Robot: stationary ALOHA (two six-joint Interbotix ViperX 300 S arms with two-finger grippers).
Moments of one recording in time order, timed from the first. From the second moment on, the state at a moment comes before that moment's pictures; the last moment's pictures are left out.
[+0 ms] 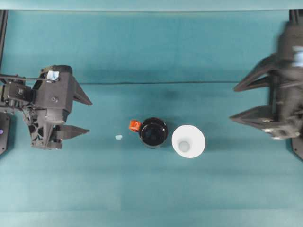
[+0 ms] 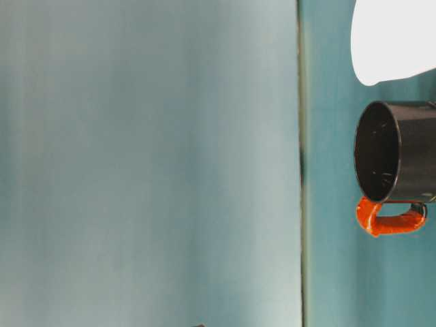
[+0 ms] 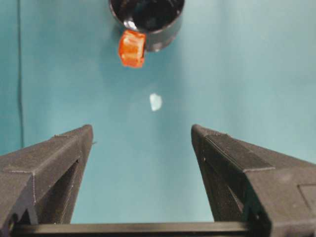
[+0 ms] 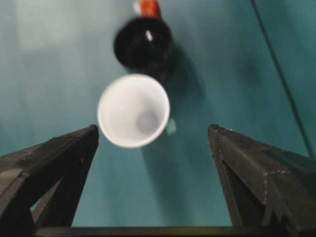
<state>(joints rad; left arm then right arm) -0.01 -0.50 0.71 0.02 0.58 0.05 -0.05 -0.62 0.67 0.03 0.77 0.27</state>
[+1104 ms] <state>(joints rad) -0.01 -0.50 0.72 0.02 0.58 0.05 -0.06 0.03 0.65 0.08 0.61 0.31</state>
